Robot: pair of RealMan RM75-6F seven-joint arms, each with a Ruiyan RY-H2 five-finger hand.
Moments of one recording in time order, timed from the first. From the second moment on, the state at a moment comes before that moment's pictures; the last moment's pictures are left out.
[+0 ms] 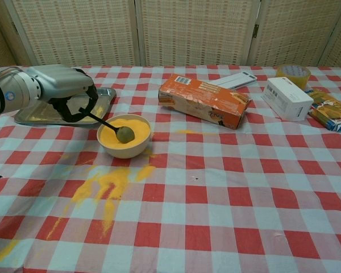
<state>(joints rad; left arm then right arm) -0.97 -1.44 -0.05 -1.42 0.83 0.90 0.67 0.11 -1.10 0.02 -1.63 -1.51 1.40 -0.02</state>
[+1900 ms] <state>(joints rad) -1.03 -1.42 0.00 -1.45 0.65 0.85 0.78 0.11 -1.10 0.02 -1.63 -1.52 1.40 -0.02</state>
